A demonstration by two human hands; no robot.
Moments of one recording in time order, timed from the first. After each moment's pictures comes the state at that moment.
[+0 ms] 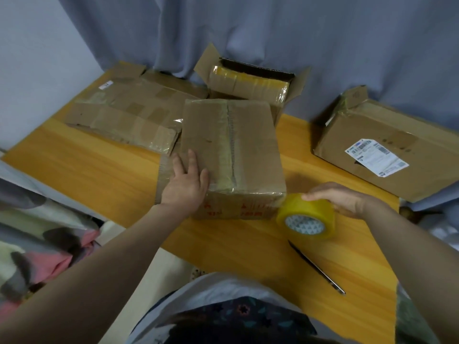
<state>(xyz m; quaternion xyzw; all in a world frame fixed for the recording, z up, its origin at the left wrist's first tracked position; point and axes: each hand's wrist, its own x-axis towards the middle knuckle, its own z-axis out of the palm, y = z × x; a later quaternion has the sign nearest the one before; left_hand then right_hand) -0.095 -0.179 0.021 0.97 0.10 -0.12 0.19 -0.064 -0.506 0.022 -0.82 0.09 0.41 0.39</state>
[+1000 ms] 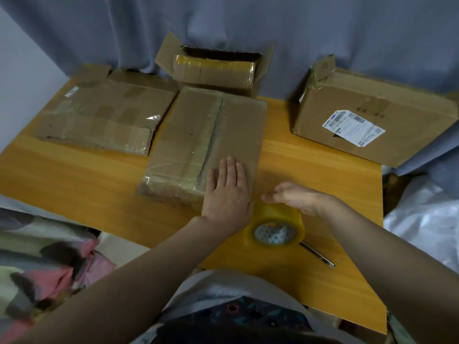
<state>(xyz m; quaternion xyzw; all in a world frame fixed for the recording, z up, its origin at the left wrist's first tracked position) -0.131 -0.293 0.033 0.98 -0.15 -0.15 -0.02 -0.099 -0.467 -0.009 -0.78 0.10 0.41 0.46</state>
